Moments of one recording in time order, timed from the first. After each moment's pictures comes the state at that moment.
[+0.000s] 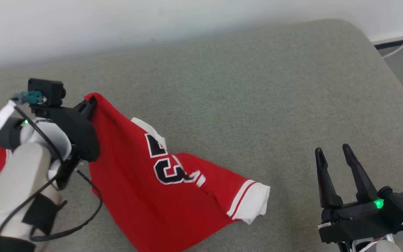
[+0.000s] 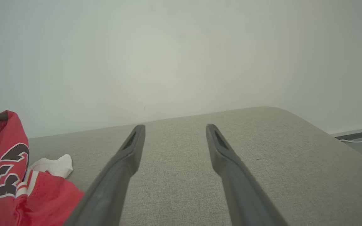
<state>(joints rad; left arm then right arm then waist) -0.77 0.31 -0.46 0.61 -0.47 -0.13 0.23 -0.02 -0.05 -0.02 0.03 0.25 0.13 -0.26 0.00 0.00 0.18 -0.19</state>
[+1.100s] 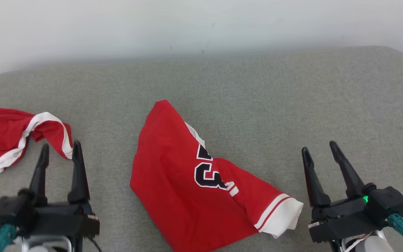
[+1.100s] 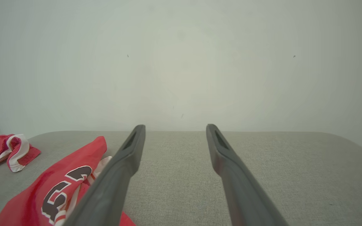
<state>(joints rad) -0.18 0.22 -0.22 0.05 -0.35 0.12 -0.26 -0.05 -0.05 0.02 0.05 0.18 0.13 -0.26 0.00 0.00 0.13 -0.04</state>
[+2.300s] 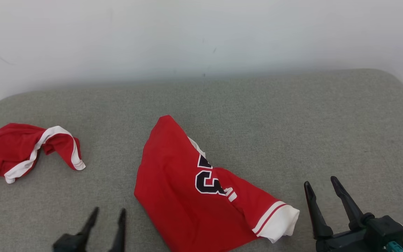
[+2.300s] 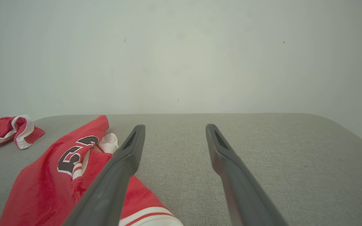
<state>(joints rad) 0.00 0.23 -0.33 0.16 -0.26 0.06 -0.20 0.09 -0.05 0.00 0.06 0.17 0.13 -0.25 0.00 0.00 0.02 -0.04</state>
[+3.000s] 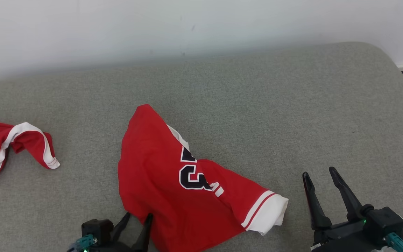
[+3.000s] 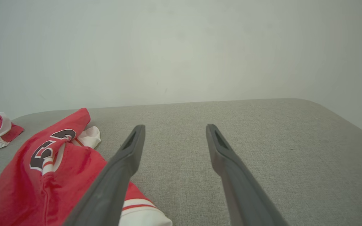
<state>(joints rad) -0.21 0.11 -0.45 0.62 -0.40 -0.11 -0.15 0.05 -0.05 0.02 0.07 0.18 0.13 -0.26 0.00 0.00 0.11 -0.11</state>
